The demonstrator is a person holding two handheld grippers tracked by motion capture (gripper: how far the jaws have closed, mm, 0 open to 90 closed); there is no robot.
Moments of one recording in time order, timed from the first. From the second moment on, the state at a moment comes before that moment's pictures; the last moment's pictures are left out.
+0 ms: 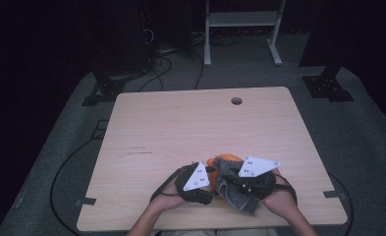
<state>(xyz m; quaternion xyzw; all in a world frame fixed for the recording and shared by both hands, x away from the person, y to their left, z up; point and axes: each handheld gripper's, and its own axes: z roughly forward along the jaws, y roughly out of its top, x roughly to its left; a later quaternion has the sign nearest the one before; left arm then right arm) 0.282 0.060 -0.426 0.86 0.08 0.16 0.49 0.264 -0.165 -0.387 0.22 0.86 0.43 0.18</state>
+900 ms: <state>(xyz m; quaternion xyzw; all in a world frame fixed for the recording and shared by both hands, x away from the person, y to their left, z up) 0.297 0.068 -0.433 0.85 0.14 0.11 0.49 0.276 -0.177 -0.395 0.23 0.86 0.44 0.16</state>
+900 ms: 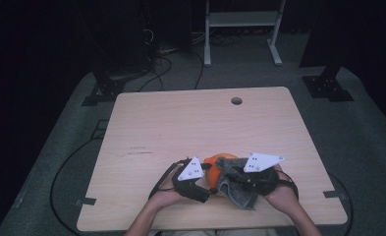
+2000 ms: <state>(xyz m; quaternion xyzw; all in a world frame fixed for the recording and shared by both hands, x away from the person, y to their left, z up) 0.281 0.054 -0.430 0.87 0.09 0.16 0.45 0.270 -0.169 -0.390 0.21 0.86 0.45 0.14</state>
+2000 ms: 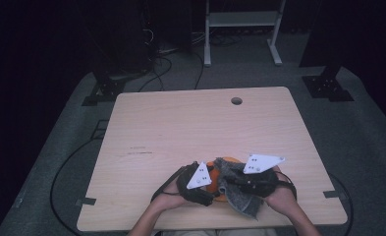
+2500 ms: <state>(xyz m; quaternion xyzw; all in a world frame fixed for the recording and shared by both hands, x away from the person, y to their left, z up) 0.288 0.057 -0.430 0.86 0.12 0.16 0.46 0.282 -0.192 -0.402 0.25 0.85 0.44 0.13</state>
